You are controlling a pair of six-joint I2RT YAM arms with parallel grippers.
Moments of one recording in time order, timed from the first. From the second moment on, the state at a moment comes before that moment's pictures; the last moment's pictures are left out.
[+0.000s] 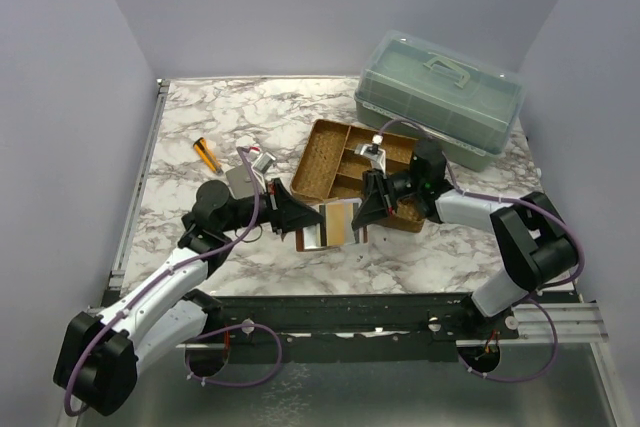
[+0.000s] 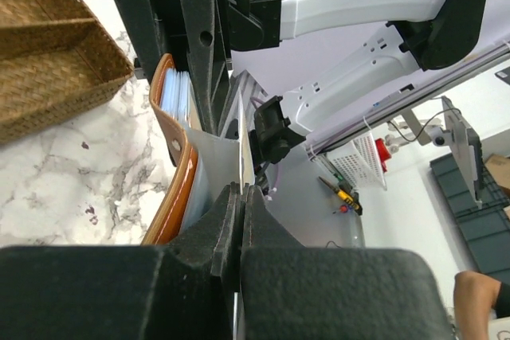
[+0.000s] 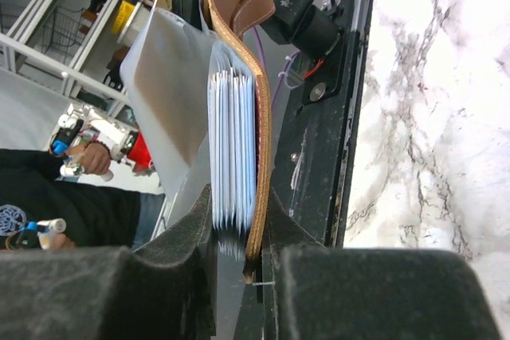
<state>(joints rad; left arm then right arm) -0.49 0.91 0.42 0.58 0.86 -0.92 0.47 1.60 0.72 0.78 -1.51 0.76</state>
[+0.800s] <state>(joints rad) -0.41 0.84 0.55 0.20 0.90 -0.72 0.37 1.56 0.68 0.87 -1.54 0.78</state>
